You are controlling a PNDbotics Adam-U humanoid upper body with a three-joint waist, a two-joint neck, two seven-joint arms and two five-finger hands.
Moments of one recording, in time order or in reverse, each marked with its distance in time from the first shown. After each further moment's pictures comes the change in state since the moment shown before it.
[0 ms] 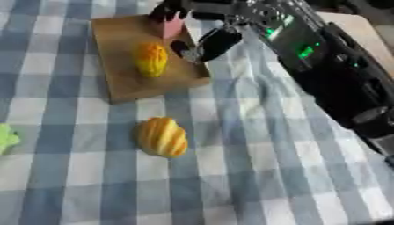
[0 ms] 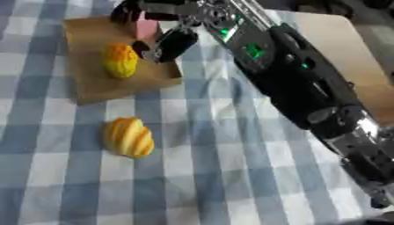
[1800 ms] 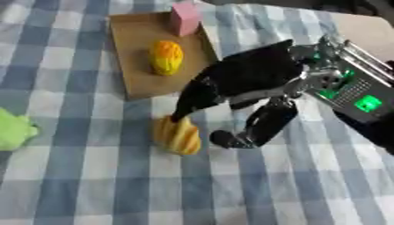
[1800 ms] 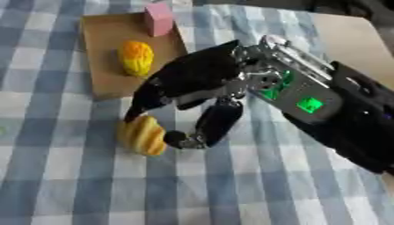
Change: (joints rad) left arm -0.018 -0.001 0.000 0.000 0.005 -0.001 -0.007; right arm 0.181 -0.171 0.101 -0.357 -0.033 -0.195 0.121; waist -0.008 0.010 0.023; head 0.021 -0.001
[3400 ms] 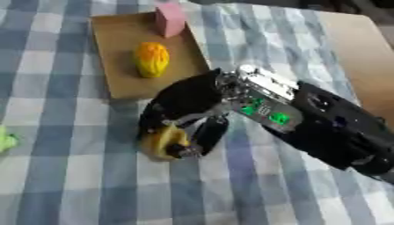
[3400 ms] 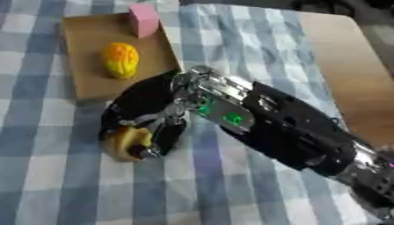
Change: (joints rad) left arm -0.018 -0.010 -0.006 0.000 0.006 0.002 -0.011; right arm -0.069 0.191 0.135 0.289 0.238 -0.131 -0.066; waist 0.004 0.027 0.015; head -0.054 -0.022
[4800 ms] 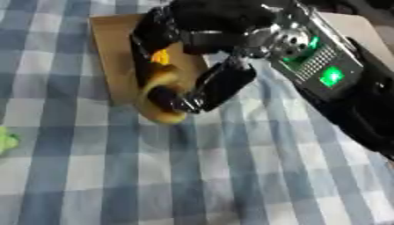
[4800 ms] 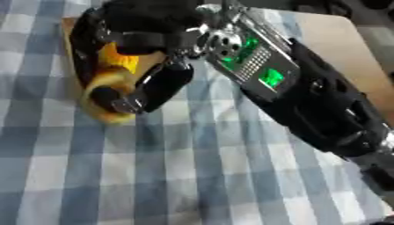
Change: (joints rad) left arm 0.007 0.001 0.000 0.000 0.000 0.002 -0.002; right arm -0.103 -0.071 -0.204 -0.170 -0.362 0.239 -0.145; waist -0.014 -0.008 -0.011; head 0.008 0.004
